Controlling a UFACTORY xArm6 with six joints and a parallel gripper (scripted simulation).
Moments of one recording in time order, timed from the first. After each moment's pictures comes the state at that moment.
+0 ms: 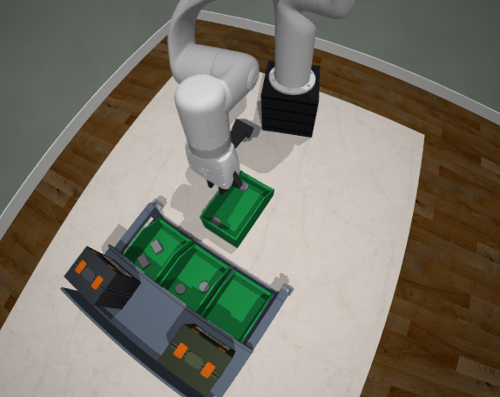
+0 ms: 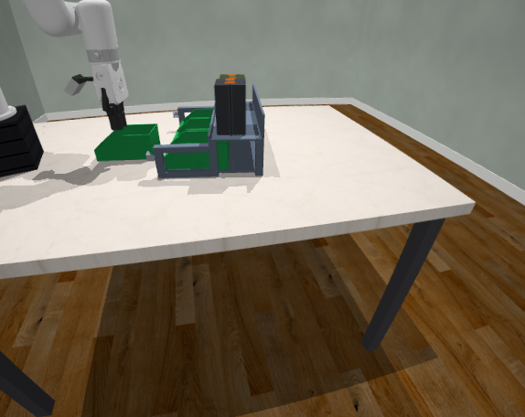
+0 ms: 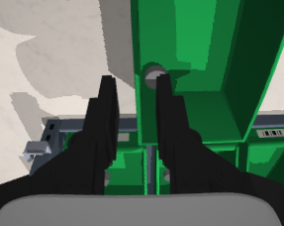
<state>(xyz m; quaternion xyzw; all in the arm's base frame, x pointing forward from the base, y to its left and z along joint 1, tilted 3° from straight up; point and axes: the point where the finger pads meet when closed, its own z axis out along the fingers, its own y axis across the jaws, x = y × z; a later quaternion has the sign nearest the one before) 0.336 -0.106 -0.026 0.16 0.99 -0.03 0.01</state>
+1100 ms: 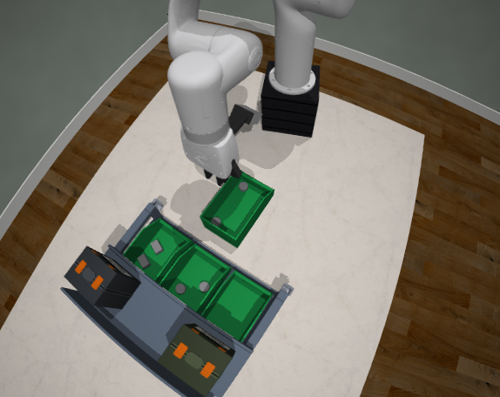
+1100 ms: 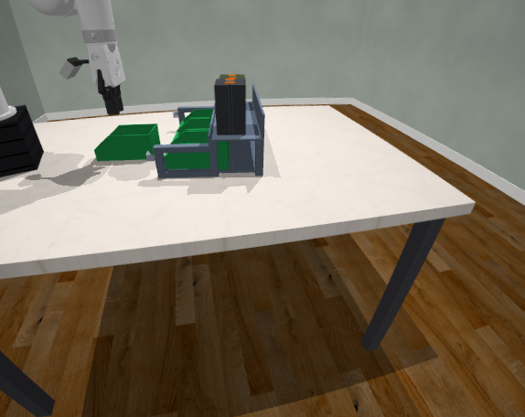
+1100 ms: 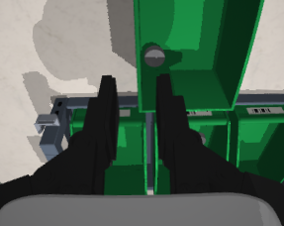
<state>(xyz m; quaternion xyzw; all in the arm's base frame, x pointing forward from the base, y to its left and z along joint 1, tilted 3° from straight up) 0.336 -0.104 0.017 0.16 0.99 -0.03 0.01</state>
